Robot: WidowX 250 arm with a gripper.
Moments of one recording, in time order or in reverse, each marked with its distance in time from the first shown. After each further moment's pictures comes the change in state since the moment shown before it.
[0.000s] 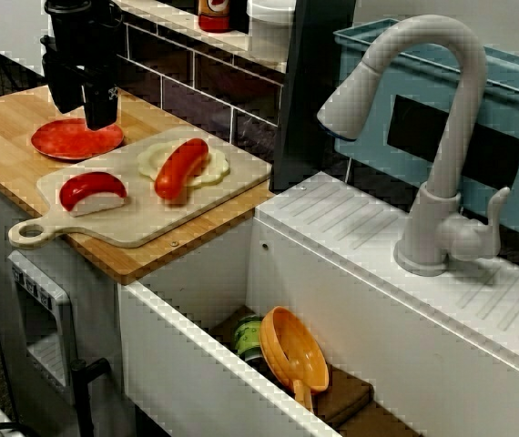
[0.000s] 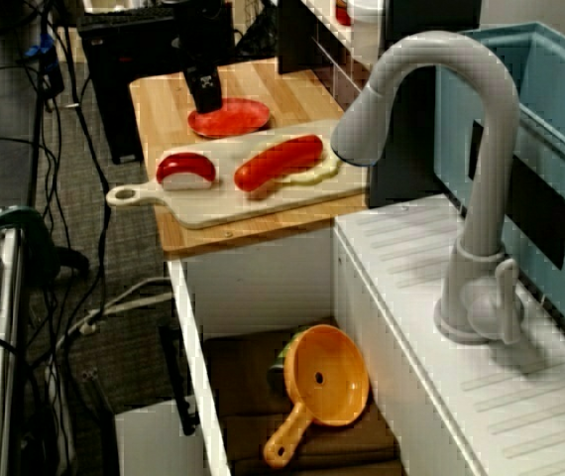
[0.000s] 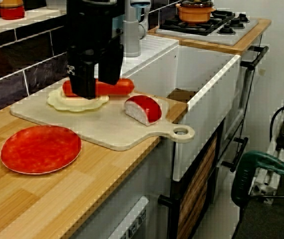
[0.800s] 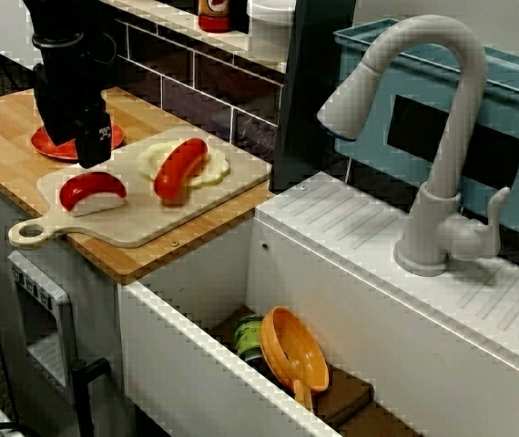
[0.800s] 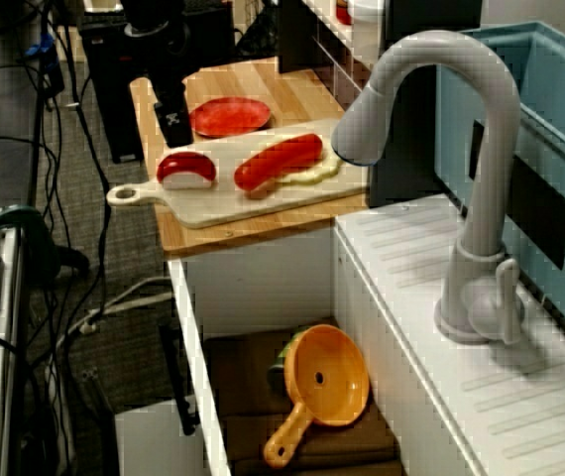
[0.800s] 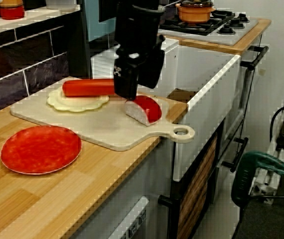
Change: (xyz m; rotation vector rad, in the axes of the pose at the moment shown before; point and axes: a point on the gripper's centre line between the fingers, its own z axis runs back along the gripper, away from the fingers) arm -0.037 -0.040 -0.004 0.033 -0.045 -0.080
